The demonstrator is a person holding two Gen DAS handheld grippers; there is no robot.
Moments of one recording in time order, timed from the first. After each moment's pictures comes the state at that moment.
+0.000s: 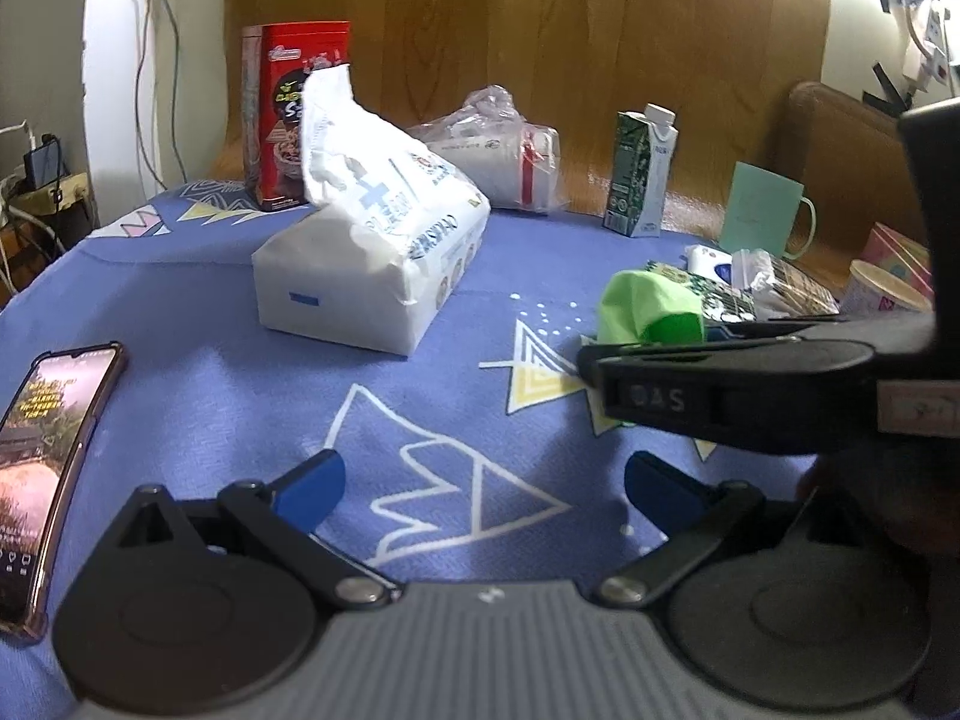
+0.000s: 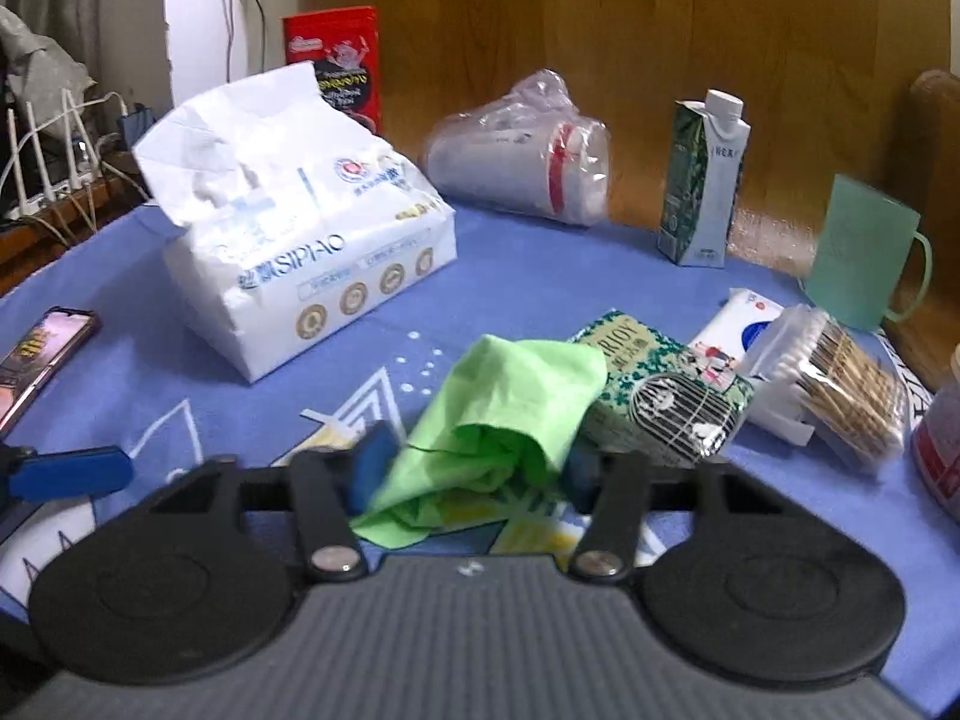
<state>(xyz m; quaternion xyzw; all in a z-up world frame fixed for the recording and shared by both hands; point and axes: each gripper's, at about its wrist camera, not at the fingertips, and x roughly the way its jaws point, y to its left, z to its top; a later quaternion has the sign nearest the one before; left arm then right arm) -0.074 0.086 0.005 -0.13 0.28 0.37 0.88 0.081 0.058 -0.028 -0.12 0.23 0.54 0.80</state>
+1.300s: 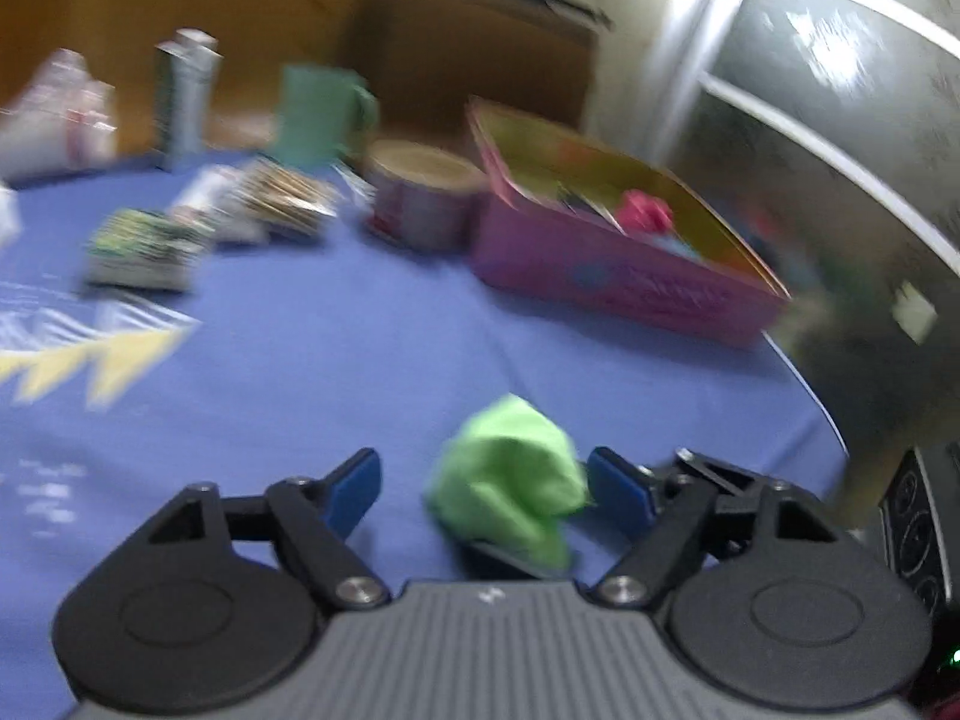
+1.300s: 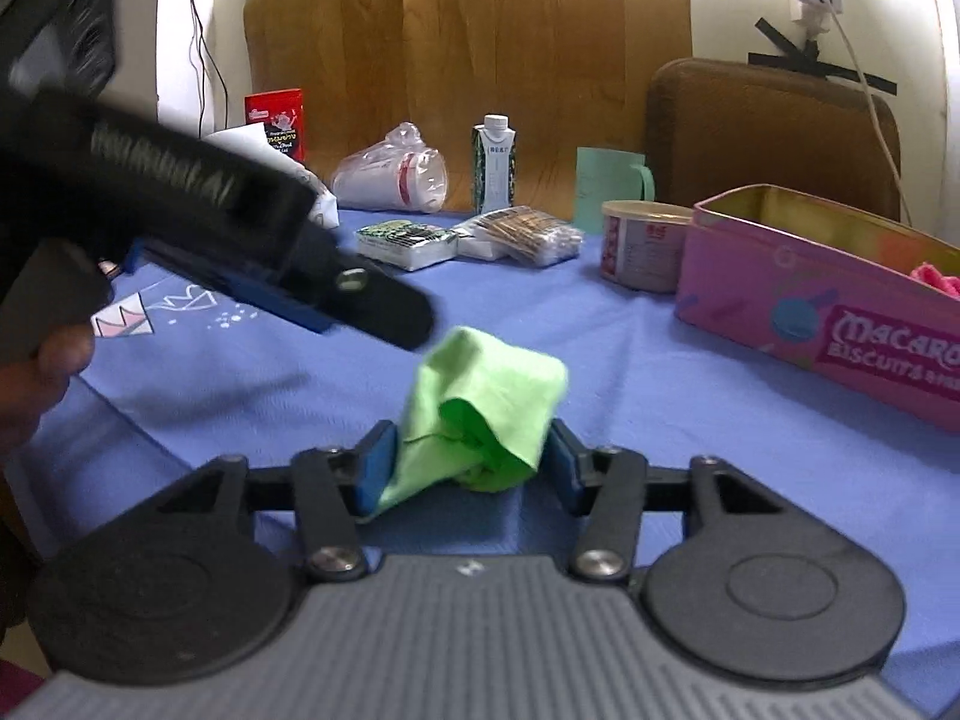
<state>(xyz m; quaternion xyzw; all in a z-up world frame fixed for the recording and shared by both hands) 0.011 -0.046 0.033 -0.16 0.37 0.02 0.92 0.045 -0.172 -0.073 -0.07 0.18 0.49 0.85</state>
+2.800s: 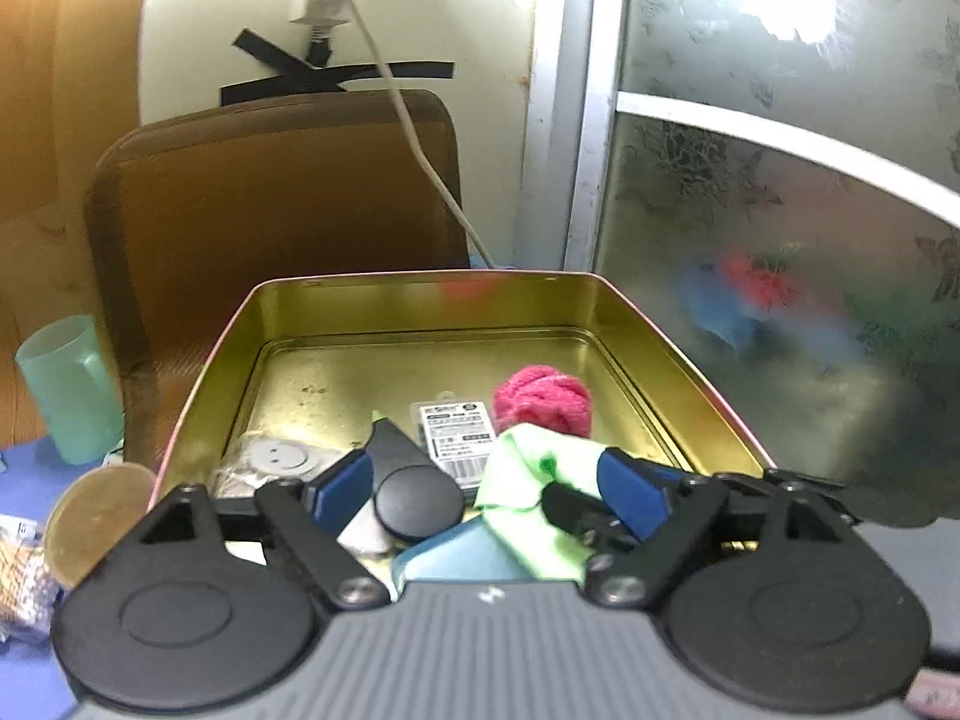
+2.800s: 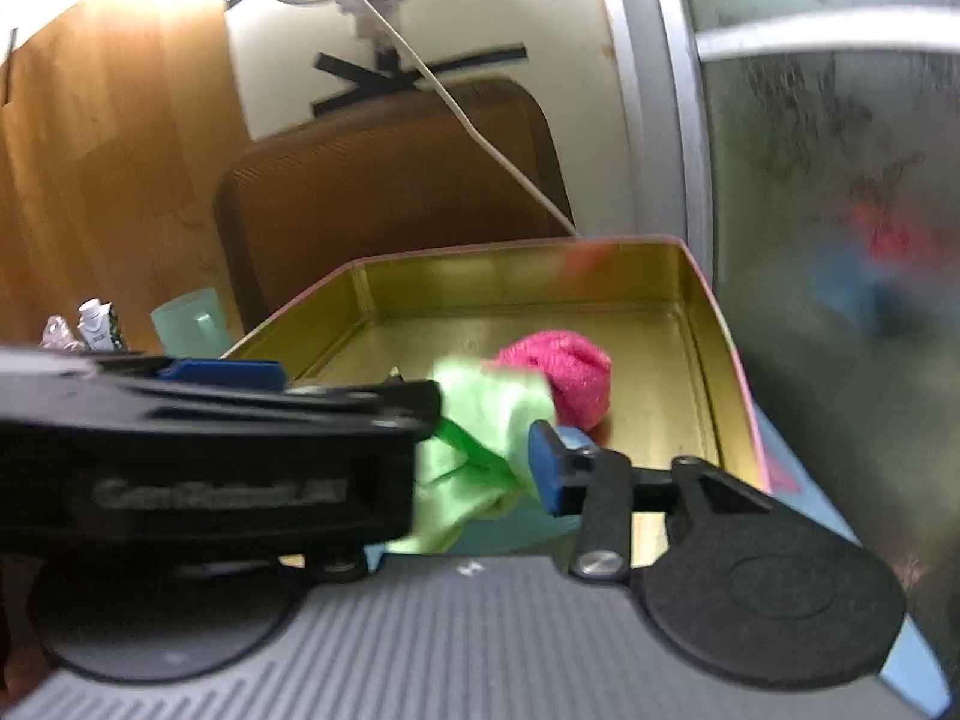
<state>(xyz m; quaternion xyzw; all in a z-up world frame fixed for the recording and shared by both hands) 0.253 -0.155 0.072 -0.03 0.29 0.04 0.95 0.276 -0.291 -0.008 0.08 0.23 0.27 0.93</state>
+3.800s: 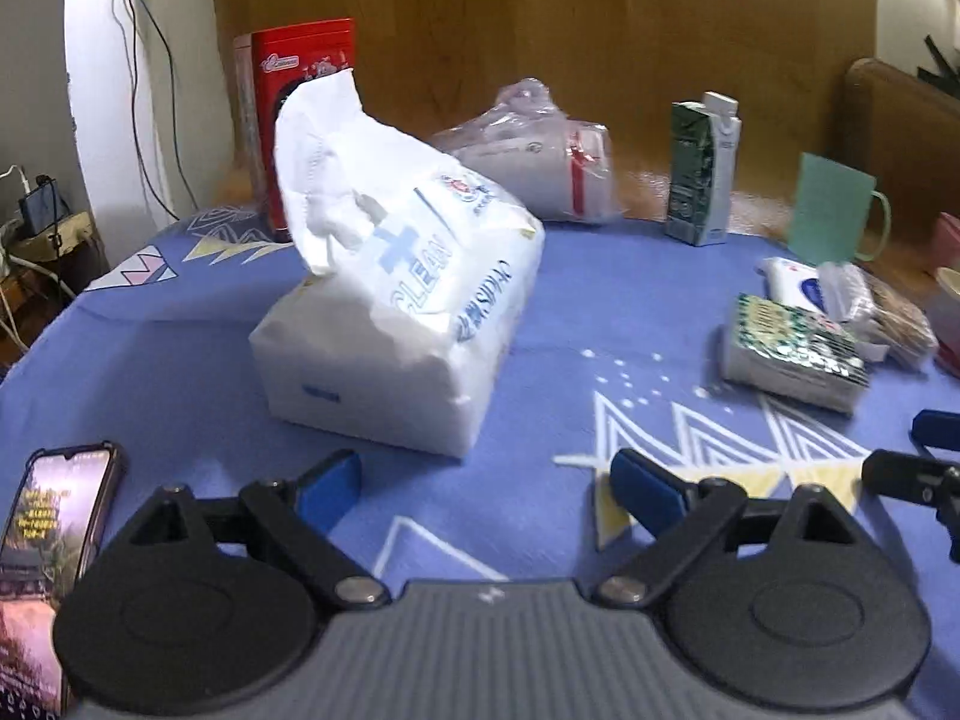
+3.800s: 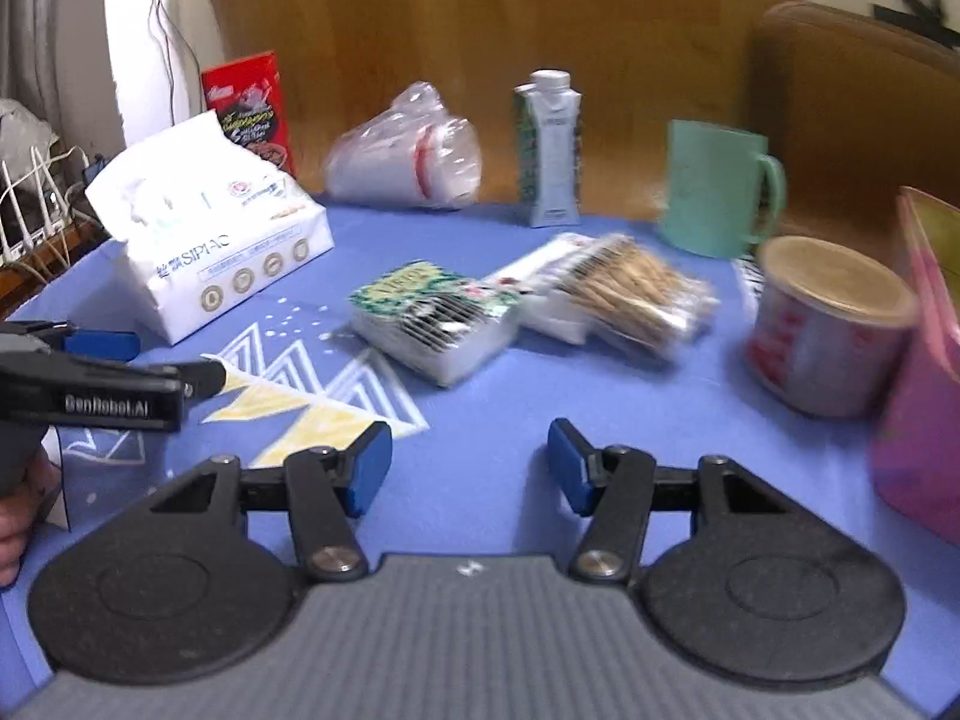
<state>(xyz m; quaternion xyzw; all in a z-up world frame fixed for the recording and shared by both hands) -0.041 0.145 0.009 -0.10 0.31 0.40 0.86 0.122 -0.013 -0.032 -0.09 0.25 0.50 0.82</state>
